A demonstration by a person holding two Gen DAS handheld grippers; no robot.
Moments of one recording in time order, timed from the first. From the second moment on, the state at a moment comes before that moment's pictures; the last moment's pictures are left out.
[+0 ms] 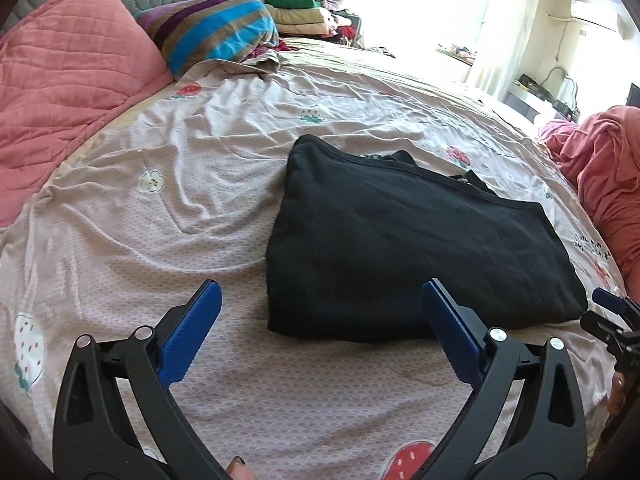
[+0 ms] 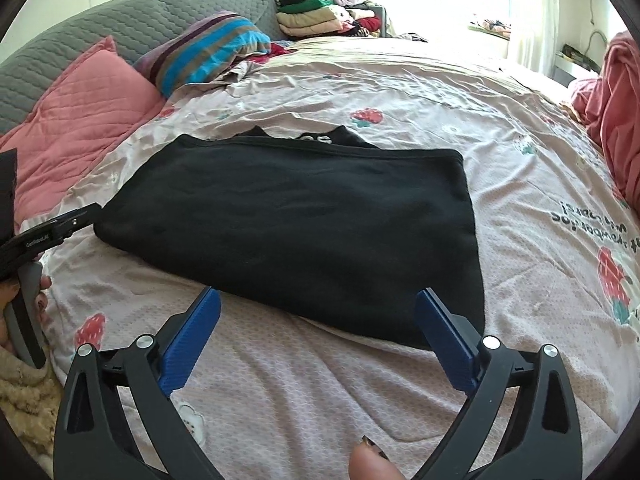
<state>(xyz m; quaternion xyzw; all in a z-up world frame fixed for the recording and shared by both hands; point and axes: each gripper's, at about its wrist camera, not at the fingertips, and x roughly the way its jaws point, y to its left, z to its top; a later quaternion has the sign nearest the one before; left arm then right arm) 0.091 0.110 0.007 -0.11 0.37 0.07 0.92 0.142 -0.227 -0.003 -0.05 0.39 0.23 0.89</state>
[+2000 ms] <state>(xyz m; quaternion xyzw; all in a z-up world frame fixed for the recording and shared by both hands) 0.153 0.187 0.002 -0.10 0.43 0.17 0.88 0.133 0.026 -0.055 -0.34 0.27 0.31 0.84</state>
